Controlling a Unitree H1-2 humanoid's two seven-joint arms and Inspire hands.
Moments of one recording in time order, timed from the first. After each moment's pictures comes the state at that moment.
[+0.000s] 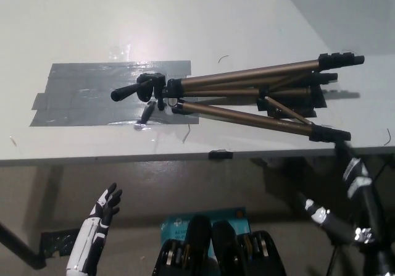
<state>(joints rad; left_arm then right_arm) 0.09 0.14 -0.05 -0.03 0.11 -0.15 -0.04 -0.01 -0.10 0.01 -0.28 -0.13 -0.10 0.04</state>
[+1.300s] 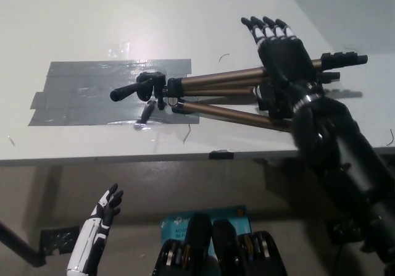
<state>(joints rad) 0.09 0.14 -0.06 -0.03 0.11 -0.15 -0.05 -0.84 -0.20 0.42 0.42 -0.89 0.20 0.00</state>
